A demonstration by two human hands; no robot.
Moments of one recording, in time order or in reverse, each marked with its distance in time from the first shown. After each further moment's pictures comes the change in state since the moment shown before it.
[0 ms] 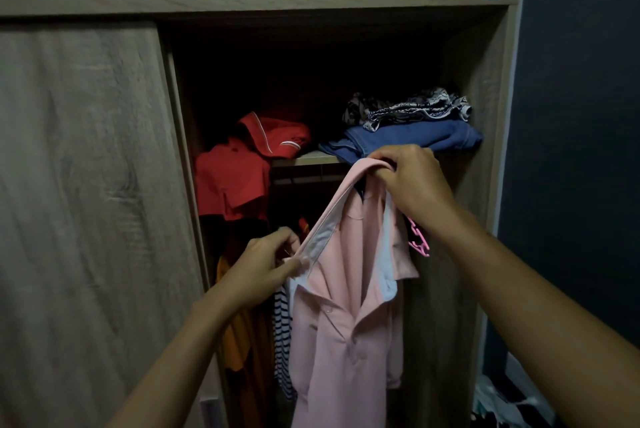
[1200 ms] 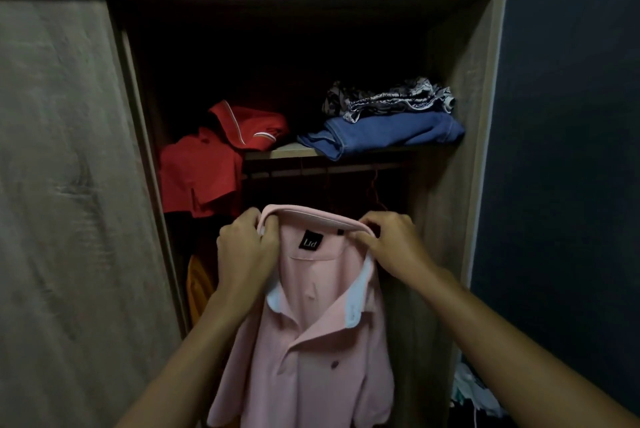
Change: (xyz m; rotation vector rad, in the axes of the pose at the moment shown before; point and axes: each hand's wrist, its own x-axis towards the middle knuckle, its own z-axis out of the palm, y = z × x) left_hand 0.034 0.020 0.038 0.082 0.642 -0.197; right_hand -0.059 0.088 0.060 -0.058 -0.223 0.163
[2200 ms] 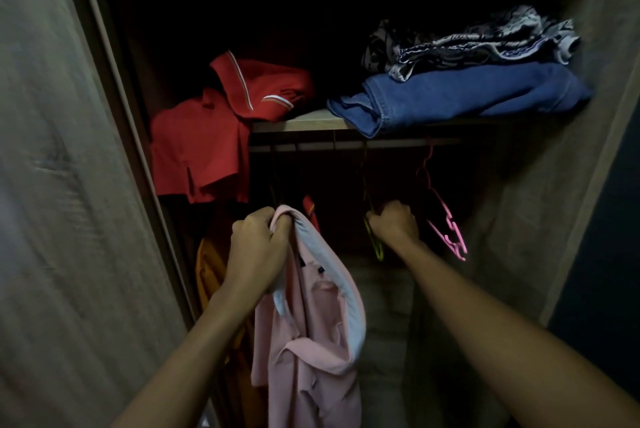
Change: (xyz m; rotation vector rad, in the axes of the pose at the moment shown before) left_hand 0.030 -0.058 0.061 0.143 -0.124 -0.090; right_hand 0.131 0.086 0.153 0.005 -0.218 0.475
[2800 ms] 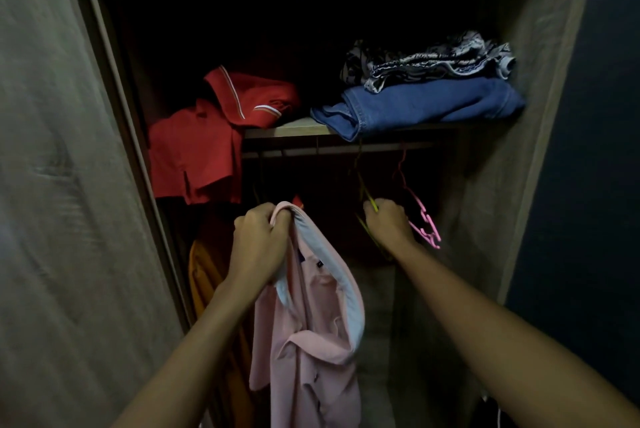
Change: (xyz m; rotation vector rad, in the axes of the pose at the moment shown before) left_hand -0.014 0.030 -0.012 -0.102 -0.045 0.000; right_hand -0.040 0.009 -0.032 0.143 0.102 -0.122
